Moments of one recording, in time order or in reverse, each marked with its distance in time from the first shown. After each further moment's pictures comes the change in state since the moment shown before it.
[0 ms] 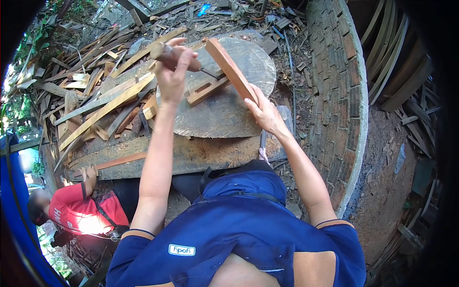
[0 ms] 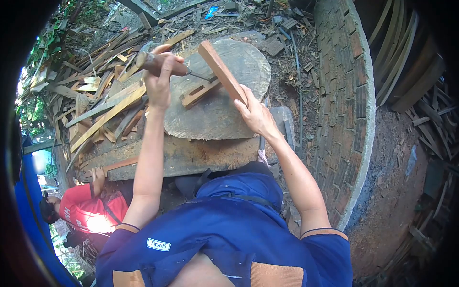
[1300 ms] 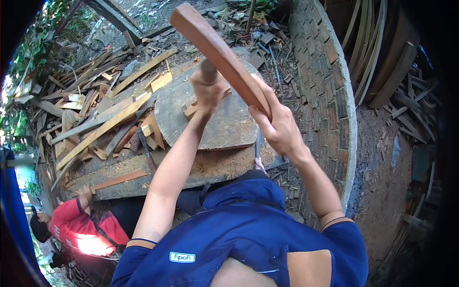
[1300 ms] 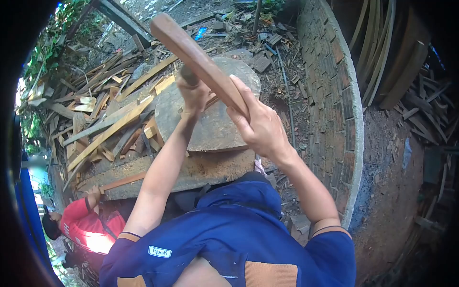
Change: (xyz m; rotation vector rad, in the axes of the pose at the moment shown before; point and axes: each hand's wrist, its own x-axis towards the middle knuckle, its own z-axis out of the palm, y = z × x) left_hand -0.010 -0.017 0.078 -0.075 0.164 0.084; right_hand -0.080 -0.100 -0.046 -0.052 0.373 -0.509
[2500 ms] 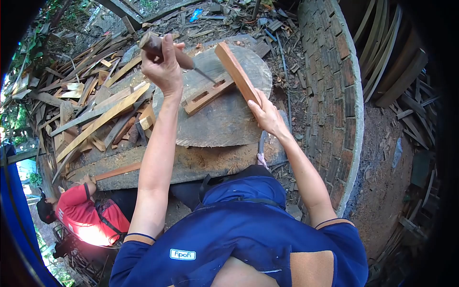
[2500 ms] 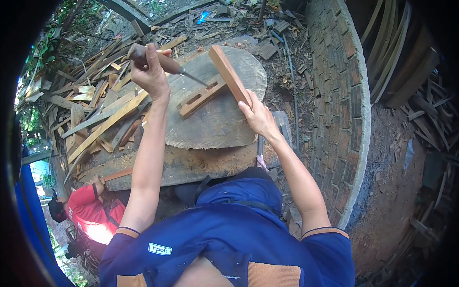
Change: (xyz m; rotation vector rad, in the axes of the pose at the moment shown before) left_hand 0.067 -0.003 -0.053 0.084 0.275 0.078; right_hand 0.006 0.133 0.065 0.027 -0.282 0.597
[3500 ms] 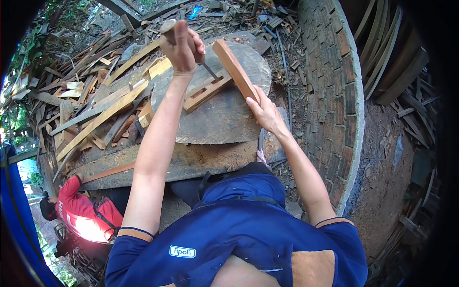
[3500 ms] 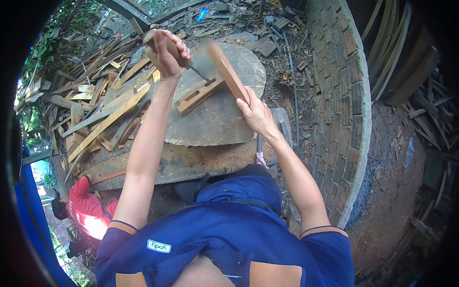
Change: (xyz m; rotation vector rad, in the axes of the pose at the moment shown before) left_hand -0.001 -0.002 0.038 -0.444 -0.289 -0.160; right_hand -0.004 -0.005 0.000 0.002 -0.005 0.016
